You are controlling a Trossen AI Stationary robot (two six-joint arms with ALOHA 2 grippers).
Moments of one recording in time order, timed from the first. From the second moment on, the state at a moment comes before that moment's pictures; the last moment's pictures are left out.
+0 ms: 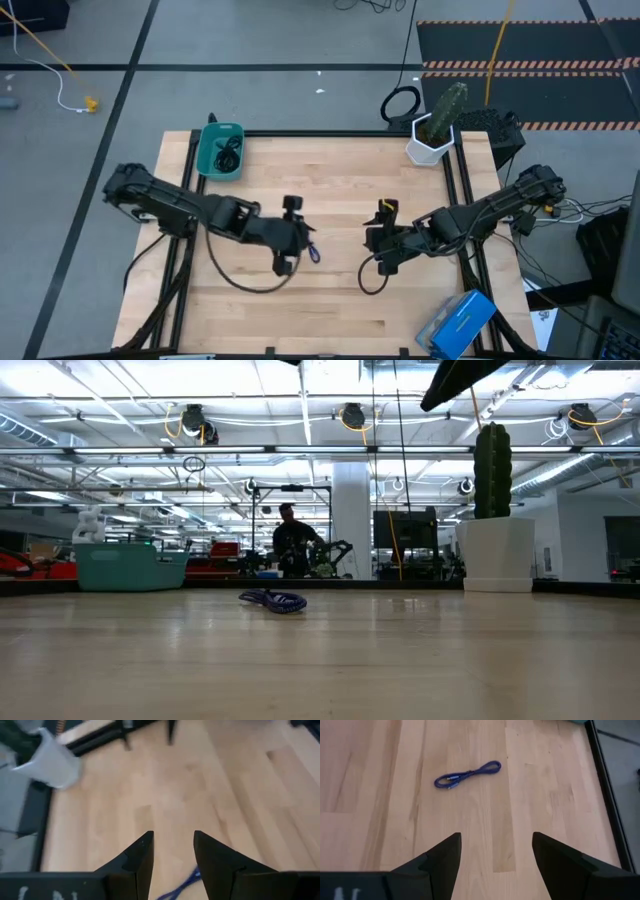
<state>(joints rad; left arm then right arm) -0.31 1.53 1.40 -0.63 -0.33 0.14 0.40 1.39 1.22 -0.82 0.47 0.20</state>
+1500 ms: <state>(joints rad) -0.04 1.72 1.33 -0.84 -0.05 0.44 0.40 1.39 1.22 -0.89 0.39 0.25</state>
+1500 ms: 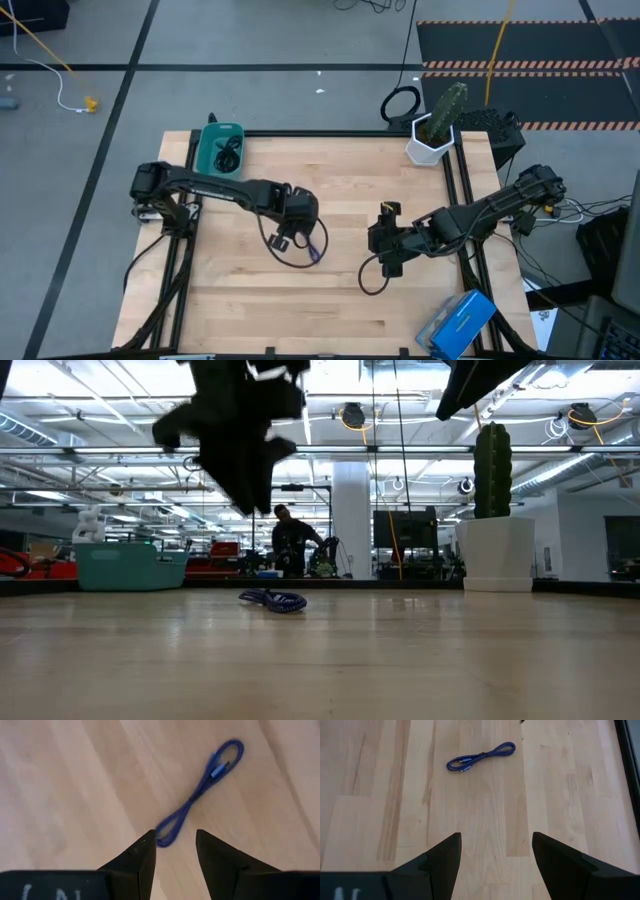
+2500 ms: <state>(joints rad) -0.07 2.02 1.33 -0.74 -0.04 0.46 0.40 1.39 1.22 -0.89 0.39 0.25</state>
